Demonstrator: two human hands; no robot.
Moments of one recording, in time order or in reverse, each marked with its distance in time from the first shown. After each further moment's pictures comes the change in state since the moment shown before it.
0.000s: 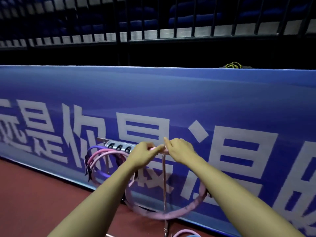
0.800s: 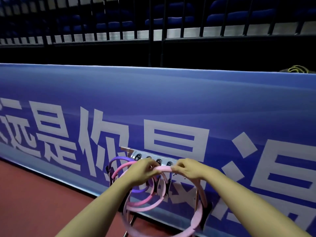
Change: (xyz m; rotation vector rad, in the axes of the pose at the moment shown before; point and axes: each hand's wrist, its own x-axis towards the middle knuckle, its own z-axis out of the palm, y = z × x) left_hand 0.077 -0.236 -0.151 0.226 -0.188 0.144; right_hand 0.155 -0.125 0.141 0.120 -0.441 -0.045
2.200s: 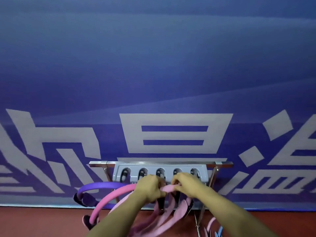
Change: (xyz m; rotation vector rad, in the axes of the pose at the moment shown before) left_hand 0.263 -0.226 0.140 0.258 -0.483 0.034; right_hand 0.298 0.113 0.119 -0.021 -0.019 0.283
